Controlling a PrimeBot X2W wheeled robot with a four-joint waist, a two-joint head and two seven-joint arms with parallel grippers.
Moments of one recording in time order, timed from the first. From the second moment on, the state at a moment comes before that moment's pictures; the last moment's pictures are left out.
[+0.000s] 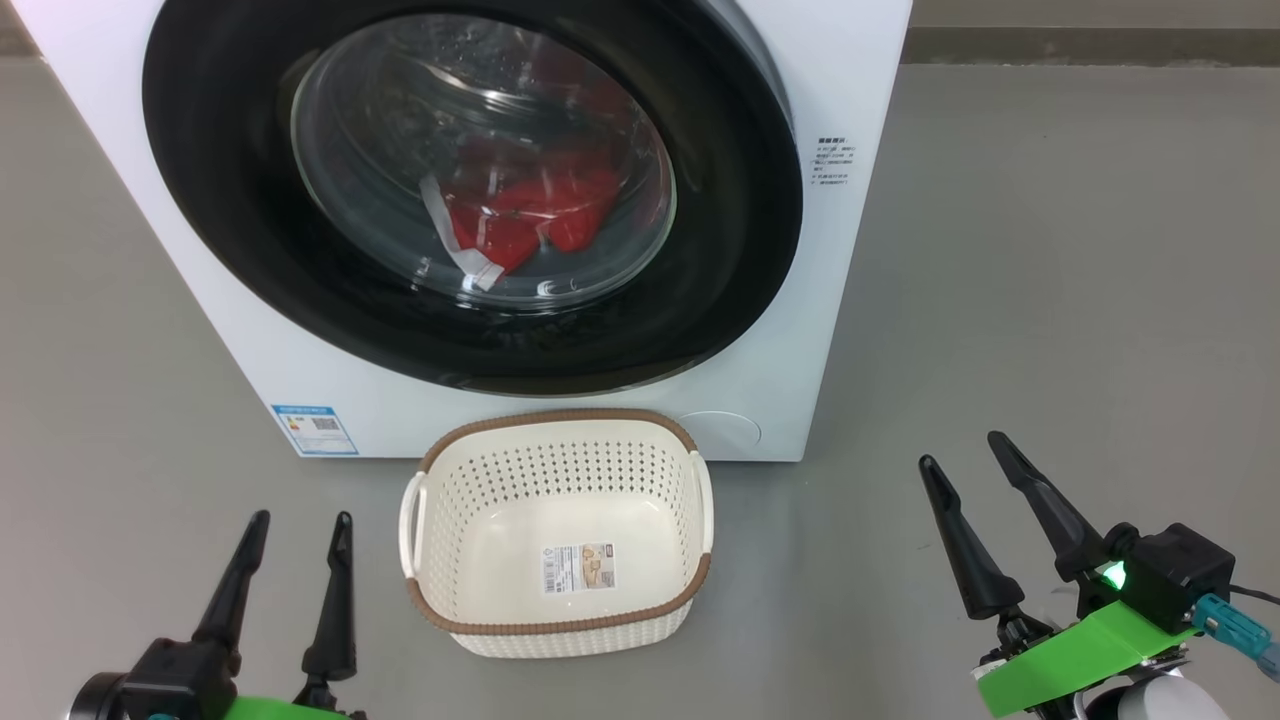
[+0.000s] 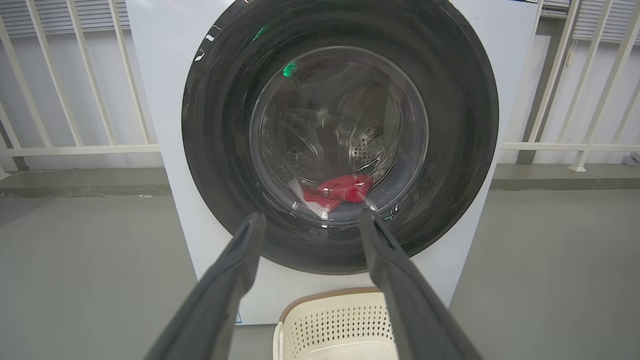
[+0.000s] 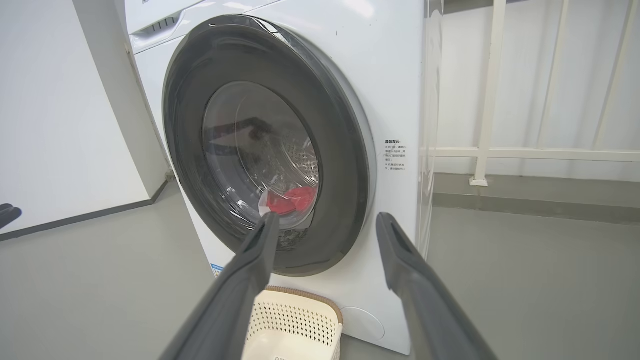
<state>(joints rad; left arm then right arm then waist) -0.03 0.07 -0.04 0.11 -0.16 -0.13 -0.25 -0.08 -0.25 0.18 0.06 0.40 0.13 -0.25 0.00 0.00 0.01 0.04</state>
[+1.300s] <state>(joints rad) -0.15 0.09 -0.06 0.04 -0.19 -0.13 -0.25 -0.38 -0.33 0.08 0.13 0.50 0.13 -0.25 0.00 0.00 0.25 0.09</state>
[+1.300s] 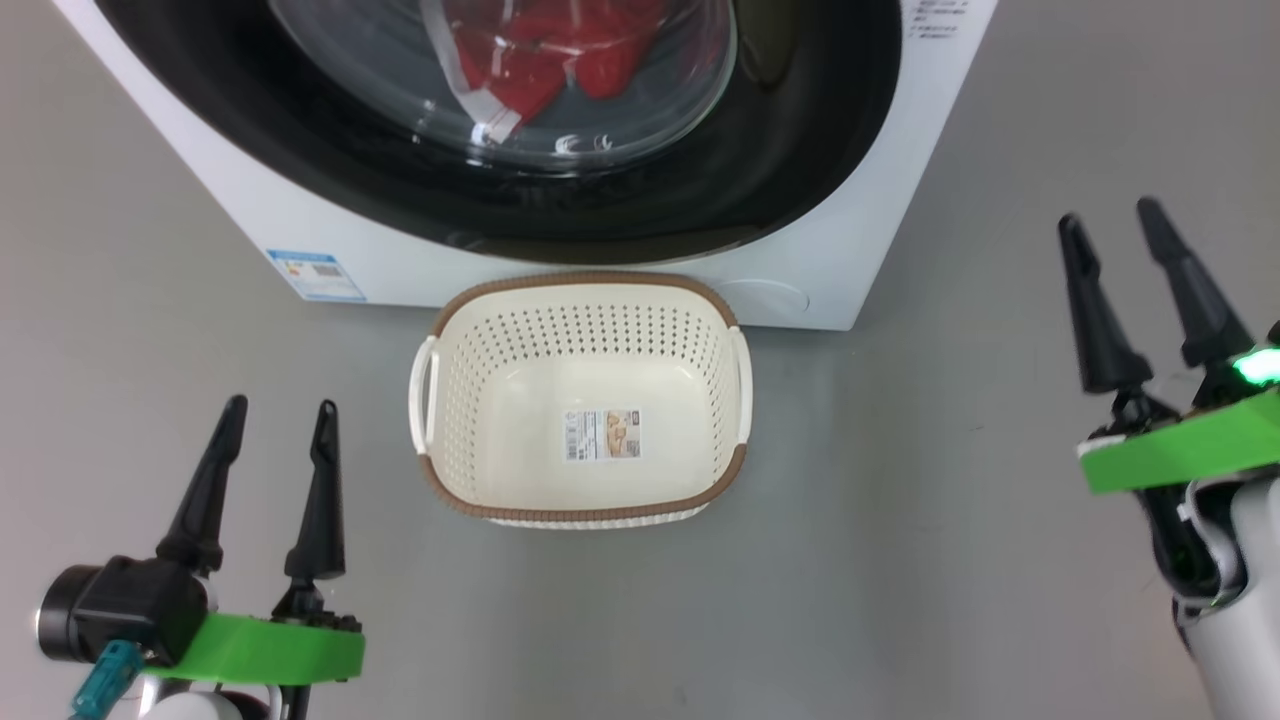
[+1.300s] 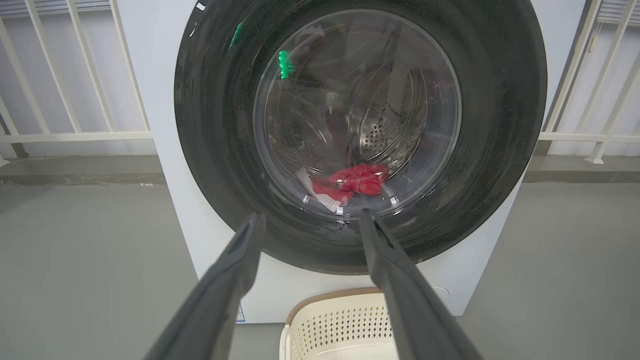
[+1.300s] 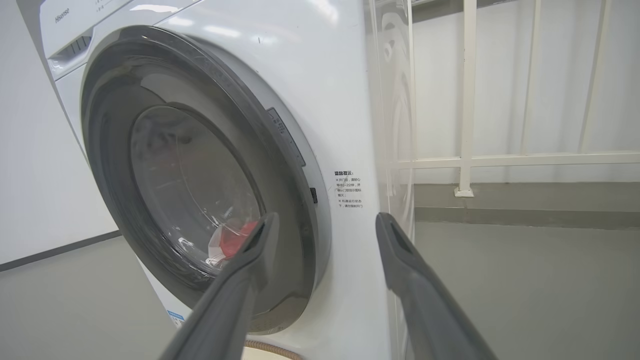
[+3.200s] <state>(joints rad) -0.24 0.07 -0.05 0.01 -0.22 -0.13 -0.25 -1.05 -0.61 0.40 0.40 1.60 0.13 0.13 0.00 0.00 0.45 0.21</state>
